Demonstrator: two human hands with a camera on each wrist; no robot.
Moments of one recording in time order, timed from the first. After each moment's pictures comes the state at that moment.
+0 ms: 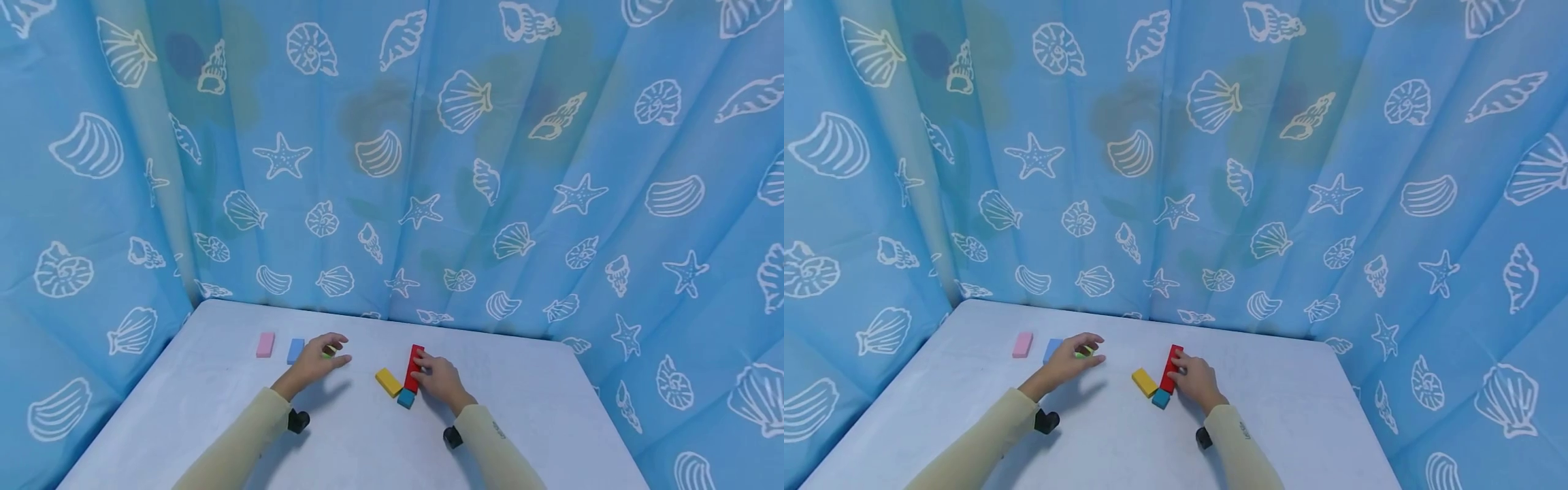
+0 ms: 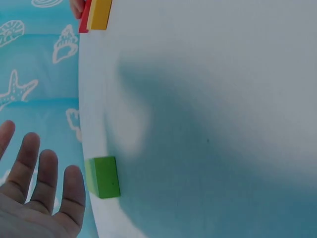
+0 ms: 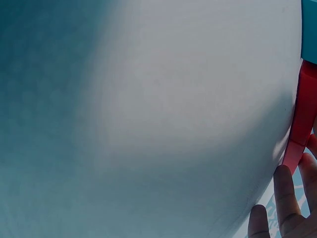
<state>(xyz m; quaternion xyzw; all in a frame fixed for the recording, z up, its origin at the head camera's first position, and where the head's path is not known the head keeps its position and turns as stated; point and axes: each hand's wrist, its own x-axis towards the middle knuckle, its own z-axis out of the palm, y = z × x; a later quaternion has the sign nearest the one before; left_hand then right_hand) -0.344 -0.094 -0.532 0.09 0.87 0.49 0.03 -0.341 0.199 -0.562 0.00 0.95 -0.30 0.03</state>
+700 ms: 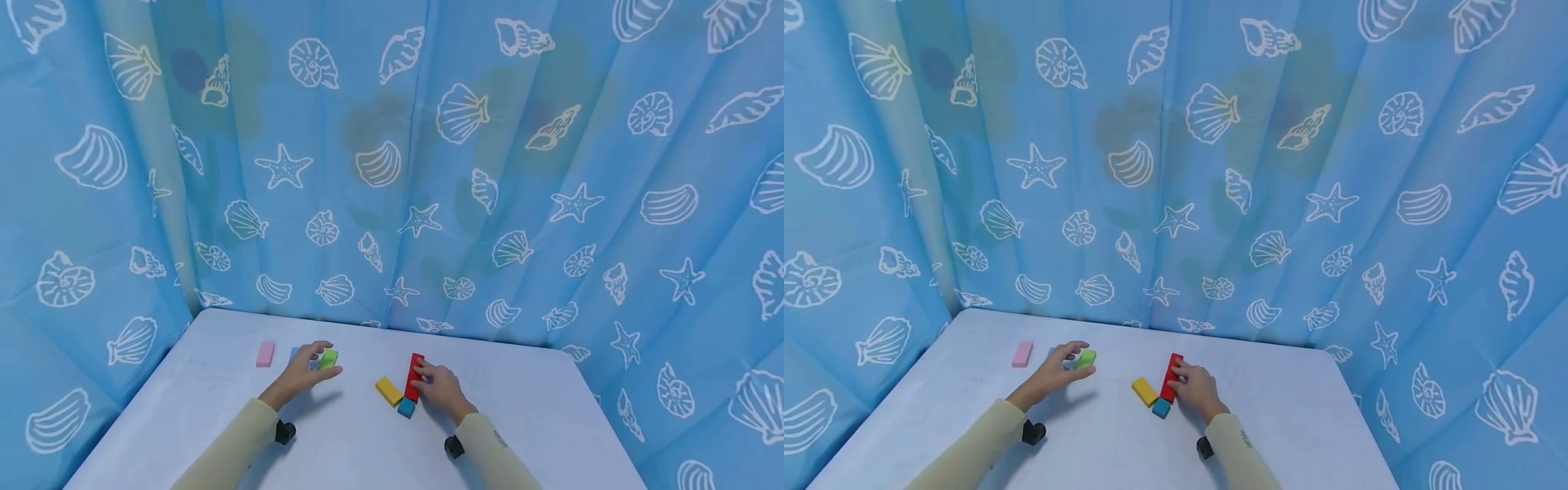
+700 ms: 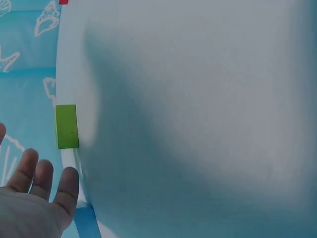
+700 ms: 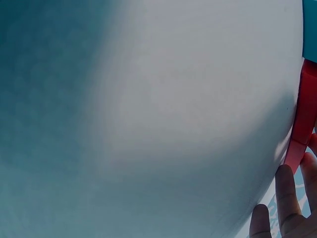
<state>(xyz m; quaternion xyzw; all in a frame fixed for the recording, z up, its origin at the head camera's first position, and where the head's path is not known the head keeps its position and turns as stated) -0.348 -0.121 -0.546 0.06 0.88 0.47 0.03 -0.340 0.199 -0.562 0.00 0.95 -0.32 0.02</state>
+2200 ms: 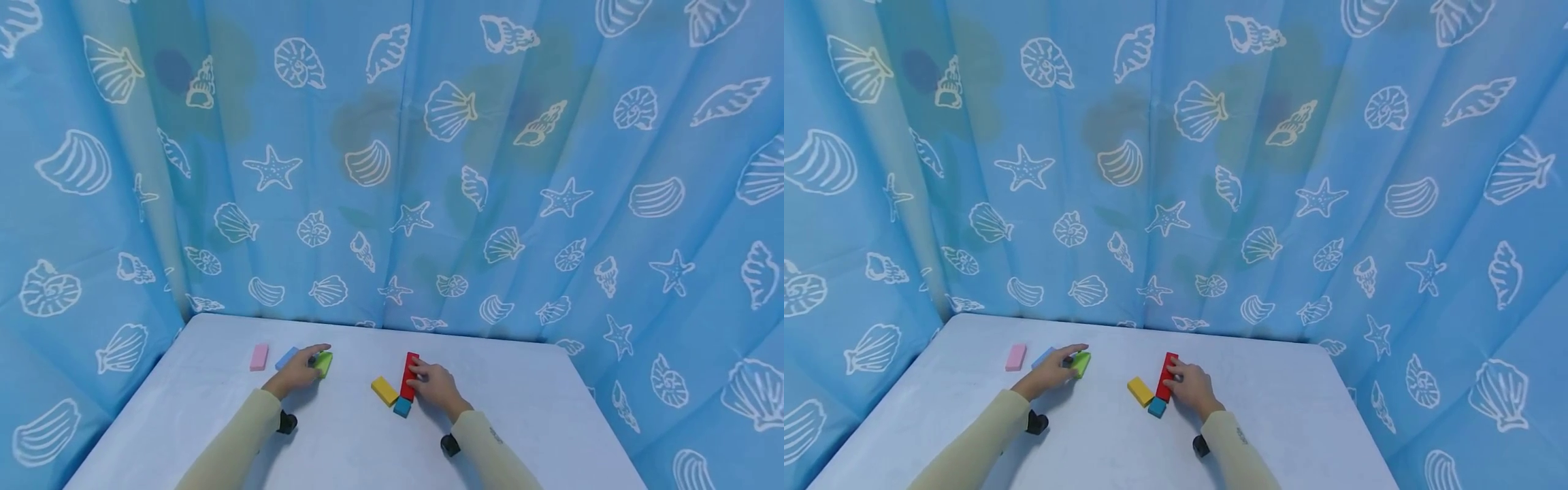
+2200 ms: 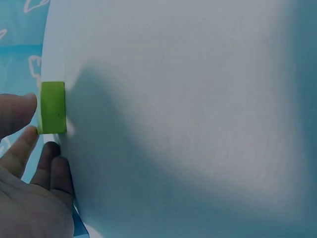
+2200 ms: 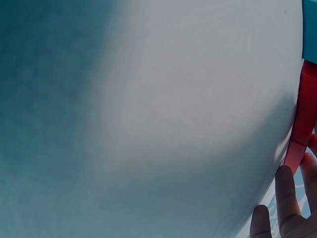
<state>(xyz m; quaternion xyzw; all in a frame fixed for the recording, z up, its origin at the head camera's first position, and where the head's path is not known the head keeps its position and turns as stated) -0.369 -0.121 -0.553 0.07 0.89 0.44 0.09 -0.340 0.203 -0.562 -0.01 0.94 -0.33 0.02</state>
